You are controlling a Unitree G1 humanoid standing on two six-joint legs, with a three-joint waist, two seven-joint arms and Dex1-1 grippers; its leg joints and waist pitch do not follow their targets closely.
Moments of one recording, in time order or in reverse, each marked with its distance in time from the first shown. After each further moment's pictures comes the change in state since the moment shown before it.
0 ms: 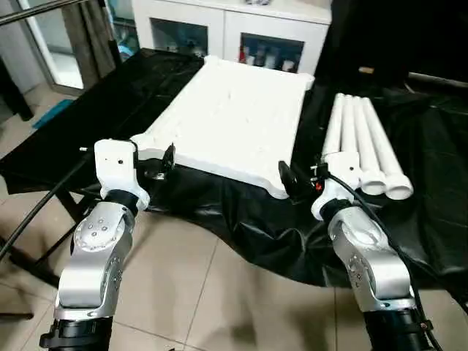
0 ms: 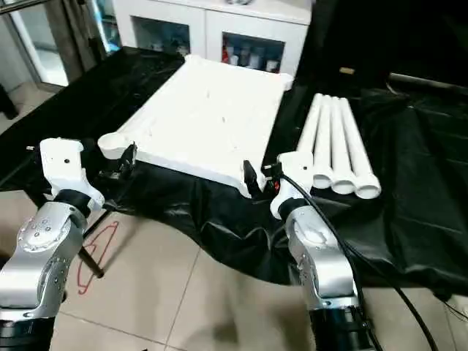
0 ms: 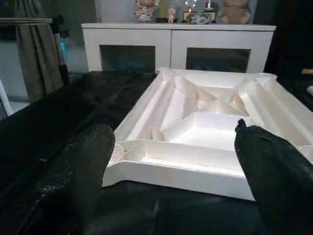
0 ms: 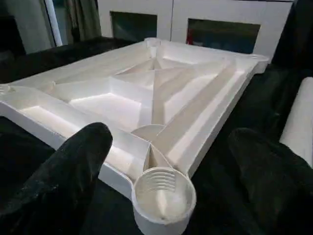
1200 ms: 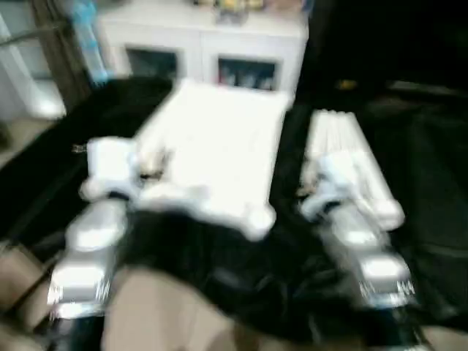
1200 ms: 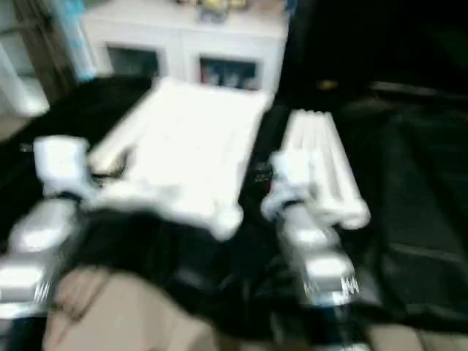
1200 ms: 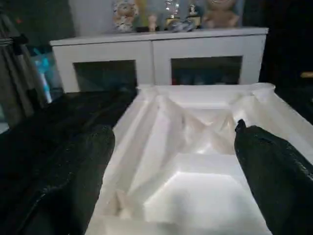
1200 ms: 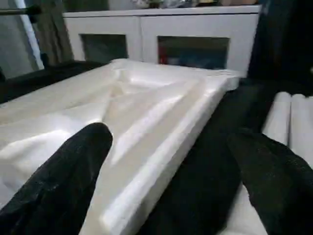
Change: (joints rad) left arm -0.017 0.032 0.017 0.053 0.012 -0.007 -0.010; right arm -0.015 0.035 0.019 0.041 0.008 -0.021 -0.002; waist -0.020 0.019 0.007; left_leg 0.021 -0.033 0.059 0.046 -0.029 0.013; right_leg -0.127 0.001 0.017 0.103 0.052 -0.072
